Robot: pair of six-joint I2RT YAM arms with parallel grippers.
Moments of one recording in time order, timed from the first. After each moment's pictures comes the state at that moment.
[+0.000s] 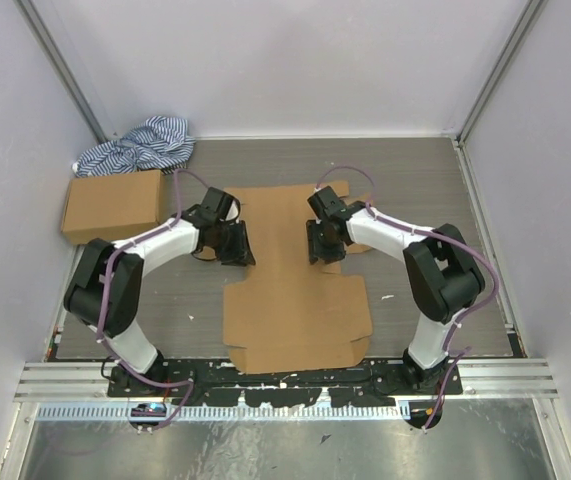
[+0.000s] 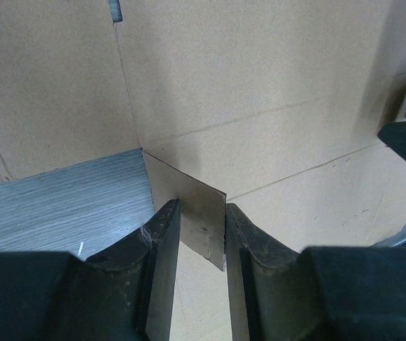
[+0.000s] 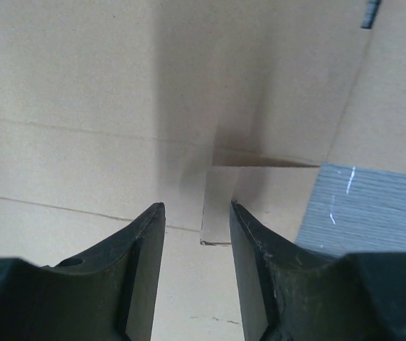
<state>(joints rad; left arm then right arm) -0.47 1.68 1.01 -0.42 0.27 -0.58 0.55 1.77 1.17 -0.57 -0.01 0.45</state>
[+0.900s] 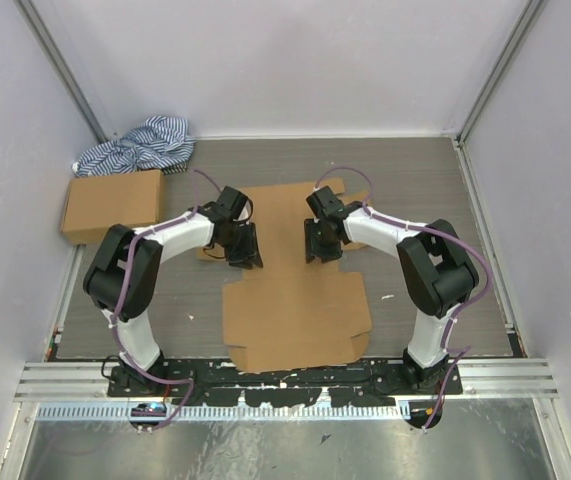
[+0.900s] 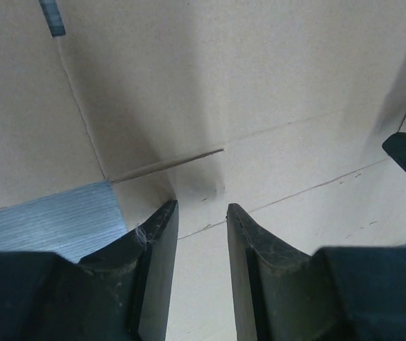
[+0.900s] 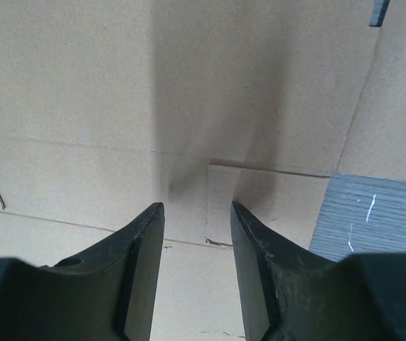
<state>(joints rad) -0.52 1.82 1.11 -0.46 0.24 -0.62 0.55 1.83 1.17 -0.51 -0.04 0.48</state>
